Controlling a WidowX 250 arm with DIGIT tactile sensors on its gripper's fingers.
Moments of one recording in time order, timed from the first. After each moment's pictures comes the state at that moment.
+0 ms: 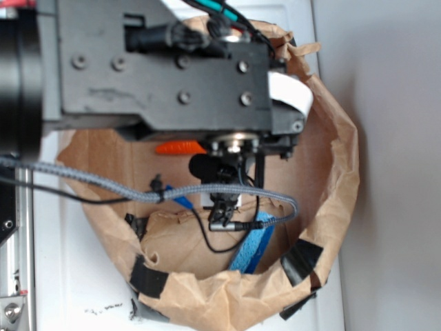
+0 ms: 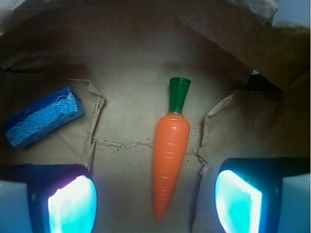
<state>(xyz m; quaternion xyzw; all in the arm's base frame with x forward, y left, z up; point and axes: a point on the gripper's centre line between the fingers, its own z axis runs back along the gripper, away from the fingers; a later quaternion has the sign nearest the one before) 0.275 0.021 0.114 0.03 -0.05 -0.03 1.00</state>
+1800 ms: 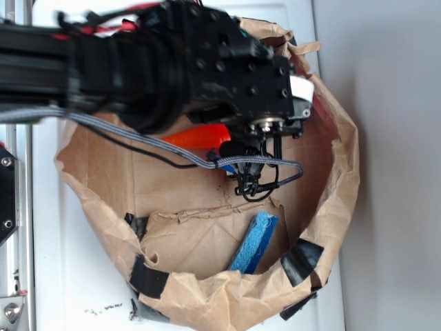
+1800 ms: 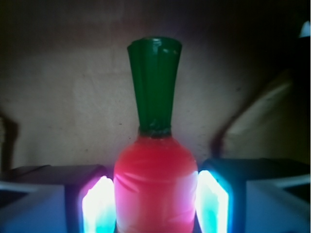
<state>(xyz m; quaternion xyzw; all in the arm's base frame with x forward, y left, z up) 0.298 0.044 0.054 0.04 -0.05 0.03 1.00</state>
